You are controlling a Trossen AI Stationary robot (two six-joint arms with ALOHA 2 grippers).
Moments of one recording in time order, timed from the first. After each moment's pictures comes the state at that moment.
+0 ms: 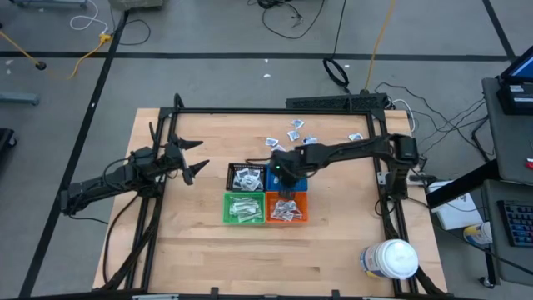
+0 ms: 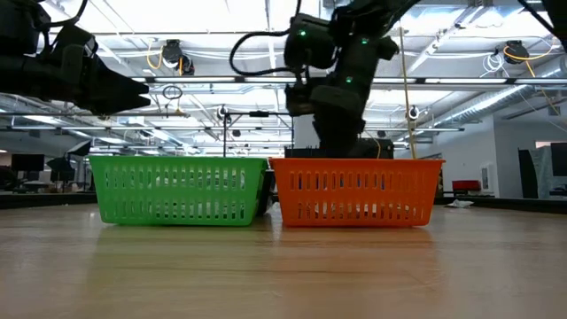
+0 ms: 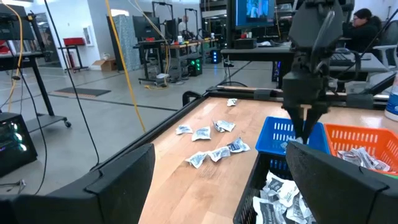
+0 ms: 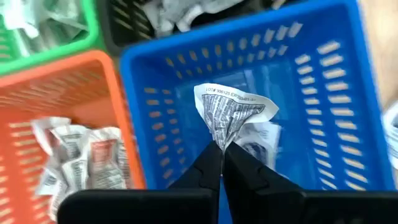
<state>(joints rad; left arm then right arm) 0.33 0.03 0.04 -0.02 -0.05 0.05 -0.09 1.86 1.30 -0.66 -0.05 0.18</state>
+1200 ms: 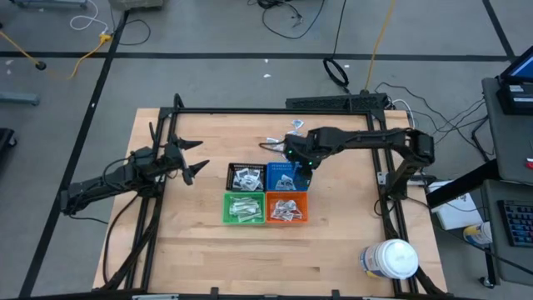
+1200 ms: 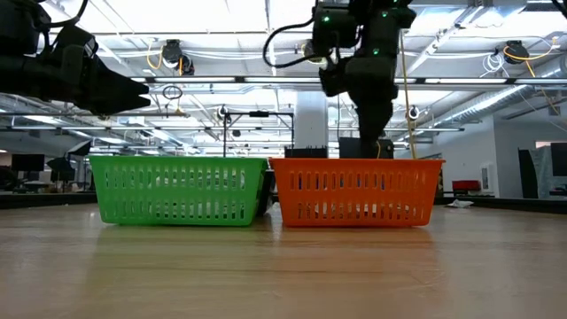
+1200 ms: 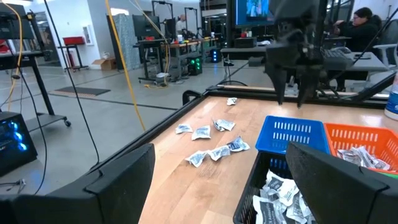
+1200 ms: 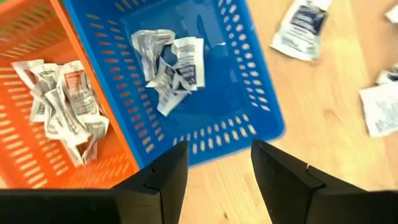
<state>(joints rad) 0.33 0.02 0.04 -0.03 -0.05 0.05 -0.18 1.72 1.35 -1.00 -0.05 0.22</state>
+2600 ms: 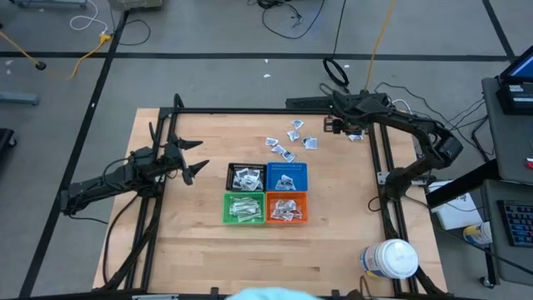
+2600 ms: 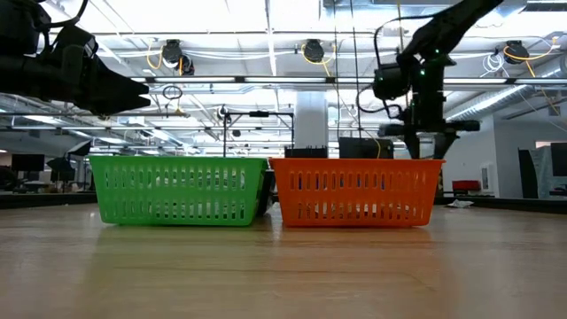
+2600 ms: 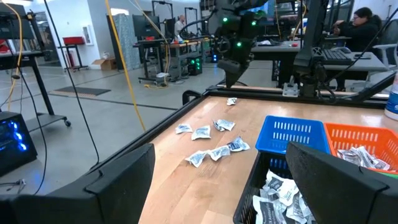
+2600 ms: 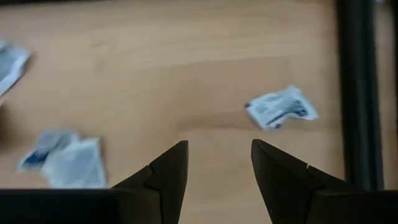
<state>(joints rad) 0.33 0.02 0.04 -0.03 -0.05 0.05 -0.78 1.49 1.04 -0.92 0.24 0.85</state>
